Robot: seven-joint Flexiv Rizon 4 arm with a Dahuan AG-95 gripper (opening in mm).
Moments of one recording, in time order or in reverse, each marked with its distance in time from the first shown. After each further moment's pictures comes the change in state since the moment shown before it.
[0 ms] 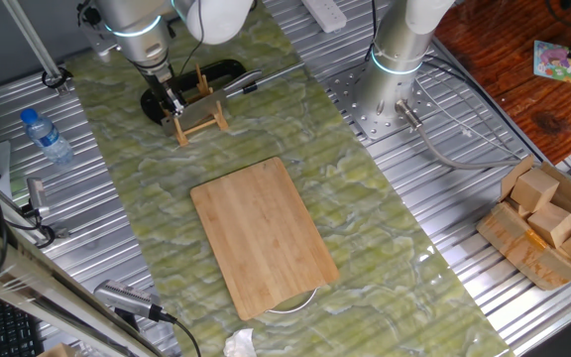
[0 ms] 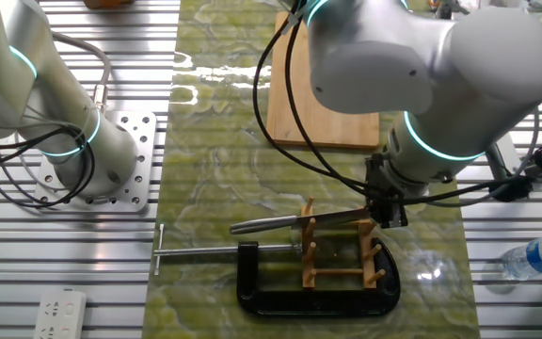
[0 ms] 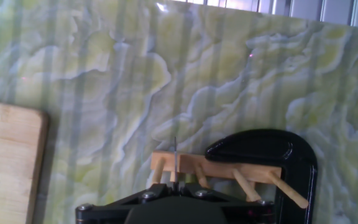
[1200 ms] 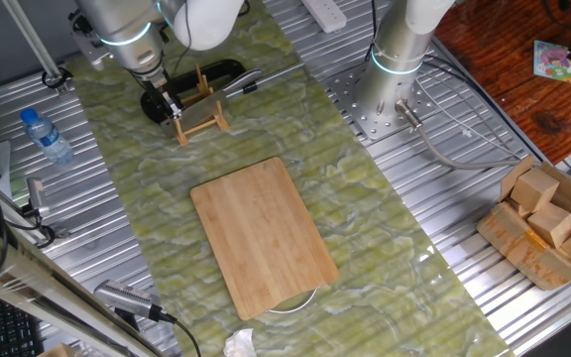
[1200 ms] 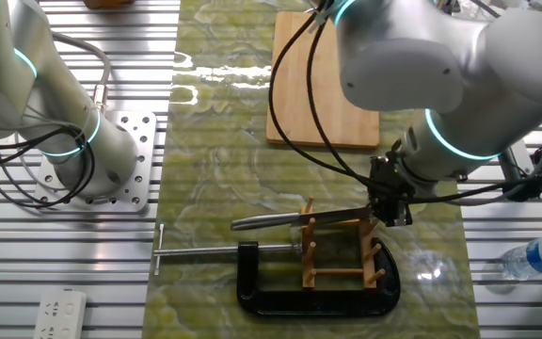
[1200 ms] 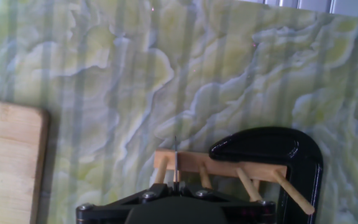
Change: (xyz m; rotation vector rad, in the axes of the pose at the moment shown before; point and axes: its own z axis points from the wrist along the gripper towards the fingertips) arm -0.003 0.003 0.004 0.006 0.021 -0.010
